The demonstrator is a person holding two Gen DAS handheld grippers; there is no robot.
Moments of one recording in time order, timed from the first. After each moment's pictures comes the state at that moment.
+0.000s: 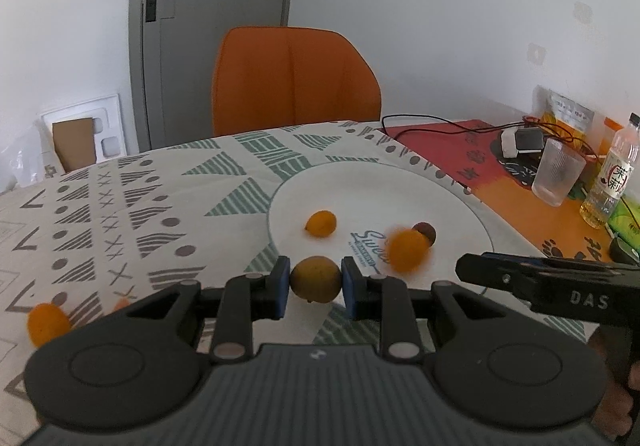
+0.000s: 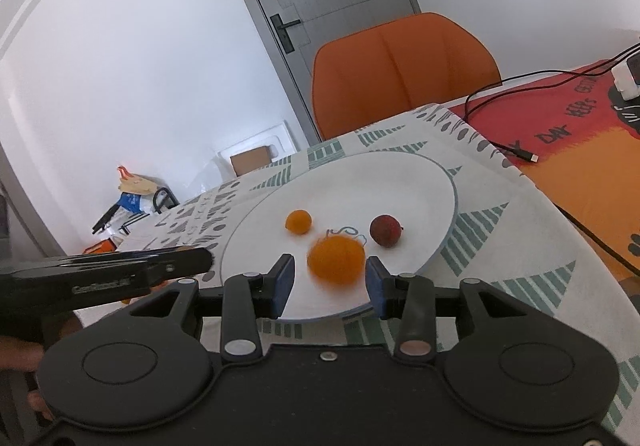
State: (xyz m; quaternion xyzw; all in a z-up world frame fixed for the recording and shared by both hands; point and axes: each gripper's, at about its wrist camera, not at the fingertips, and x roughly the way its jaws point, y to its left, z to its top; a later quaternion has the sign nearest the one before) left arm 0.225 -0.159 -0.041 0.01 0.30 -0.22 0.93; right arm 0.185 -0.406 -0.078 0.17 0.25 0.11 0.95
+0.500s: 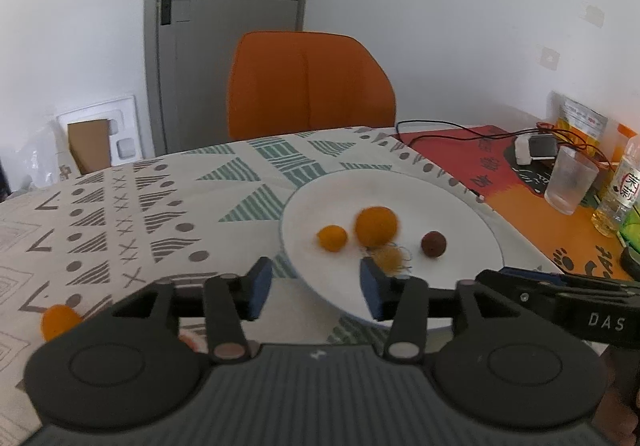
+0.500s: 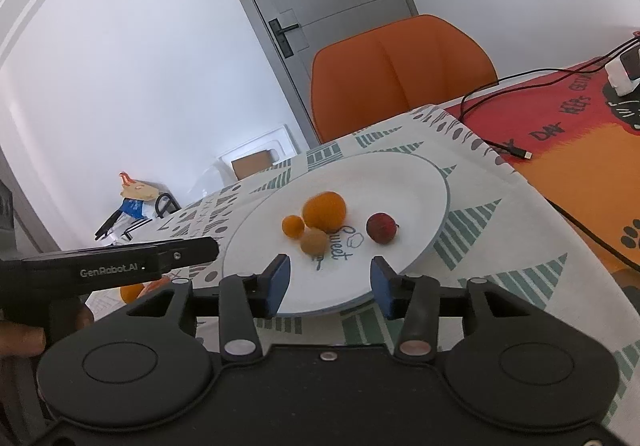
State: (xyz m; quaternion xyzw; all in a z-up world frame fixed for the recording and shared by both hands) left arm 0.221 -0.155 -0.033 0.01 0.30 -0.19 0.93; right arm 0.177 -0.410 -0.077 0.18 0.25 0.11 0.94
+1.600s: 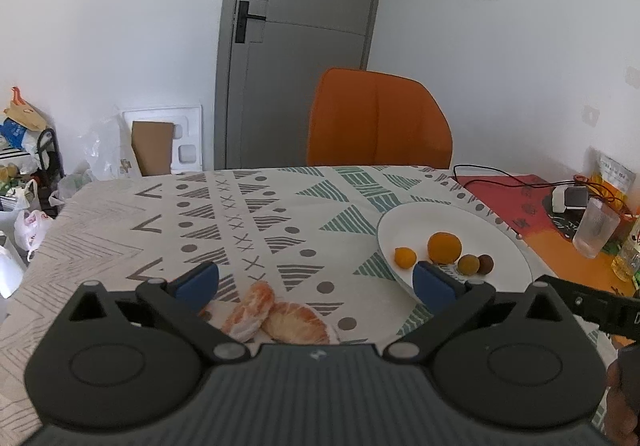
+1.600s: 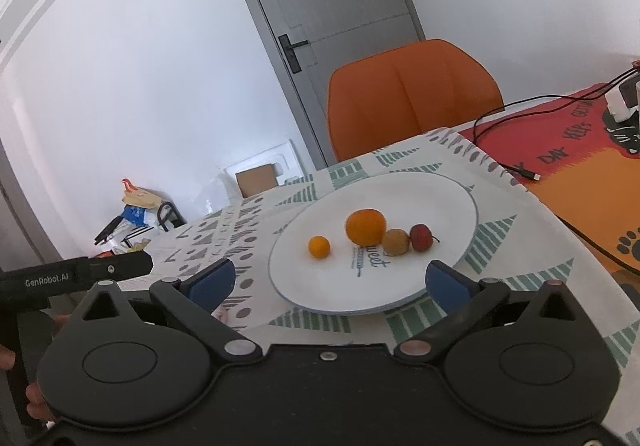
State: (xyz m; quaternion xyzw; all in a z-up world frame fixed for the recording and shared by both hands) left arm 0.172 -0.073 -0.003 -0.04 0.27 -0.11 0.96; right arm 0.153 -0.379 -0.052 0.16 0.22 0.11 0.96
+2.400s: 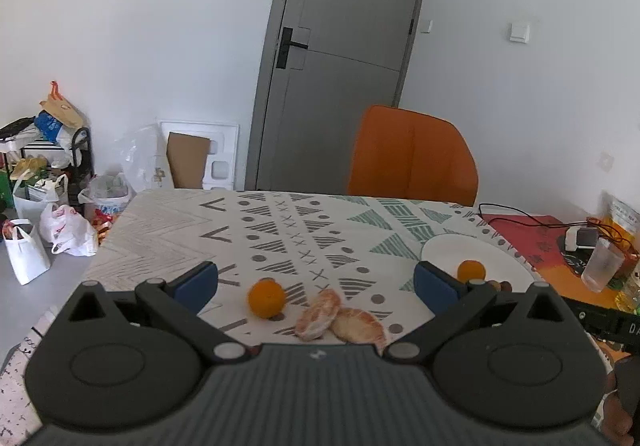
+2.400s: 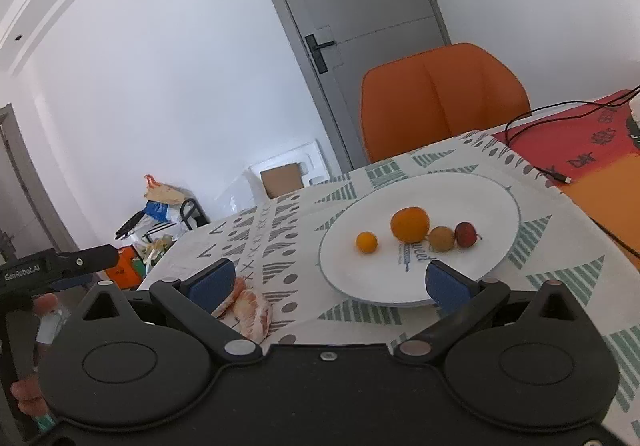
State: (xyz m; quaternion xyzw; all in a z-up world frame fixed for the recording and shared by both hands) left arm 0.135 -0.008 0.013 -0.08 0.23 -0.07 0.97; right arm 0.142 -0.350 -0.043 0.16 0.22 0.14 0.95
